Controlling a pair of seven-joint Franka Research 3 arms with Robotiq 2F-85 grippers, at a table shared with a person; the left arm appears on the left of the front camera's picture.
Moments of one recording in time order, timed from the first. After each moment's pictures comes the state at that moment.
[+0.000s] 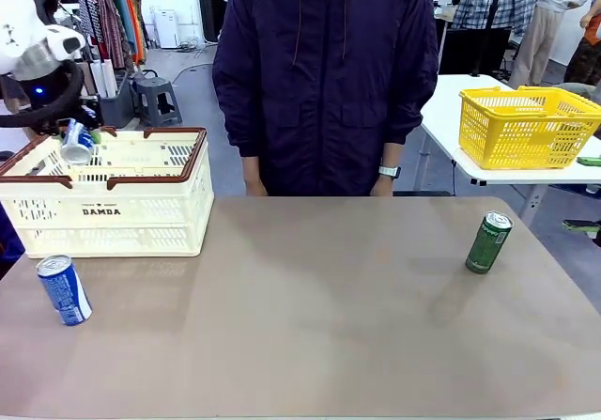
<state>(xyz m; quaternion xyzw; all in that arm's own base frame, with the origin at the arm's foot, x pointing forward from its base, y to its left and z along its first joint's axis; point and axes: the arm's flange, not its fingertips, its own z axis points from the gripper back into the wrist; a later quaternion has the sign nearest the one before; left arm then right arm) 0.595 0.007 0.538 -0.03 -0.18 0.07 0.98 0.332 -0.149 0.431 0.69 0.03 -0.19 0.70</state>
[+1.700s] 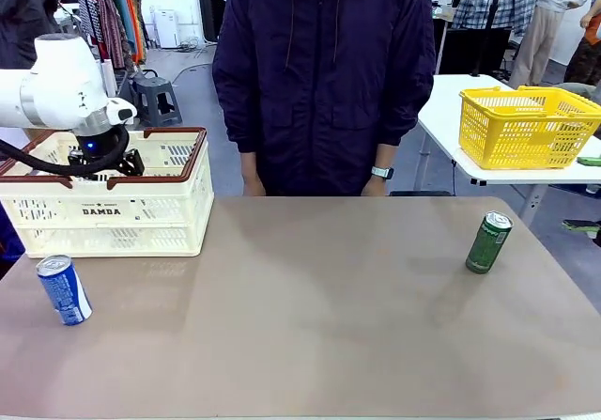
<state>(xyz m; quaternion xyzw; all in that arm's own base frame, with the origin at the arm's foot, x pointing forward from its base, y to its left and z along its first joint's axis) 0.666 -0.007 0.408 0.01 -0.08 0.00 1.00 0.332 -0.148 0.431 0.69 0.03 -0.19 0.70</state>
